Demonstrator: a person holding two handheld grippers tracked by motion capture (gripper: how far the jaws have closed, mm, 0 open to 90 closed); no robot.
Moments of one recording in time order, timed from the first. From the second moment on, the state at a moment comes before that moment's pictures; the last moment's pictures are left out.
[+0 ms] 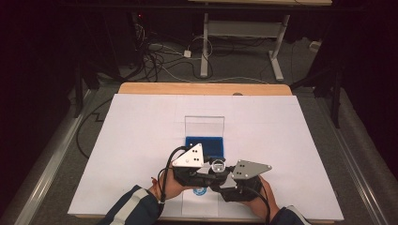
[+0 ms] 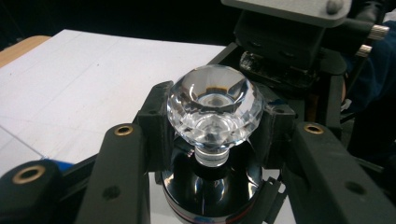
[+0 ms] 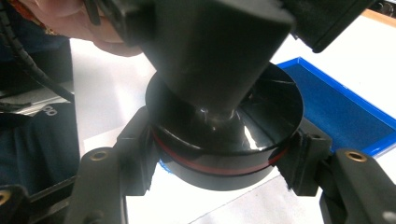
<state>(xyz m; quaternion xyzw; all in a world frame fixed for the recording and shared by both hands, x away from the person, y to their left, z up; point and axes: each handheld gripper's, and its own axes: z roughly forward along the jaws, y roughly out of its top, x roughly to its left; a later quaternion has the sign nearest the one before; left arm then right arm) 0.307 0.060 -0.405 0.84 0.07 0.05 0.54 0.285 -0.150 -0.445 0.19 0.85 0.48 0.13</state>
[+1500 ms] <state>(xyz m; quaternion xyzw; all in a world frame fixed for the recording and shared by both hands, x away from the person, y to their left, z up) 0.310 0.061 -0.409 0.84 0.08 0.06 0.53 0.287 -0.153 -0.449 0.19 0.85 0.47 0.13</state>
